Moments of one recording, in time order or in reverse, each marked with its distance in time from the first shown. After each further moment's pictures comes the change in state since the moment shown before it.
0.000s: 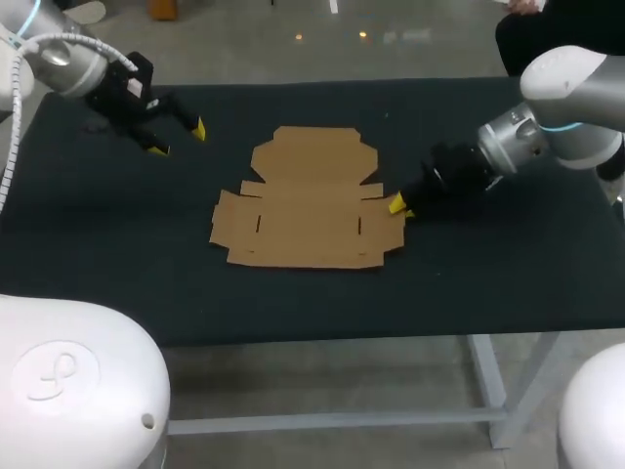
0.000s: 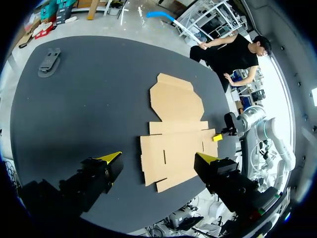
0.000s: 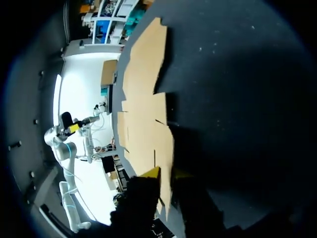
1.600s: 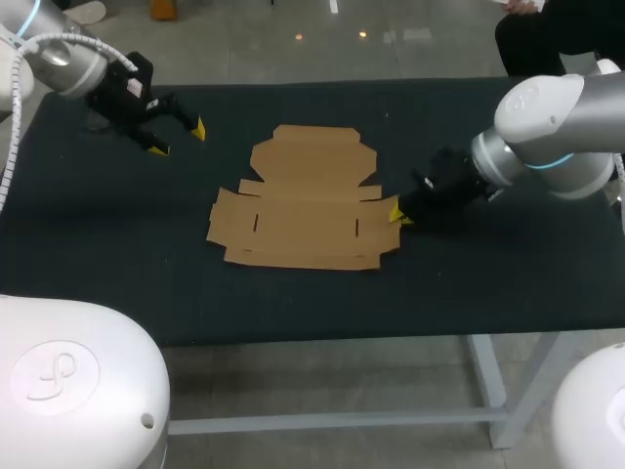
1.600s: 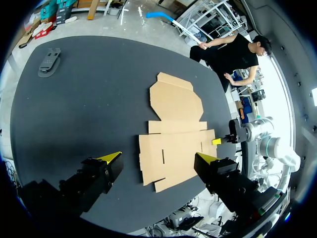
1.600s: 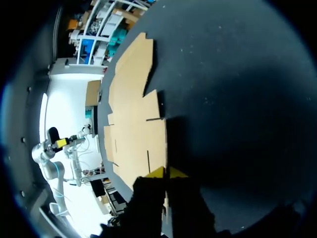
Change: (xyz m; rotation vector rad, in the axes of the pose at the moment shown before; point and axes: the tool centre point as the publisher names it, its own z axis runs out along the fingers) left arm 0.000 0.000 0.000 0.000 0.000 0.000; right arm 0.000 -0.013 0.011 -0.194 -0.134 0.091
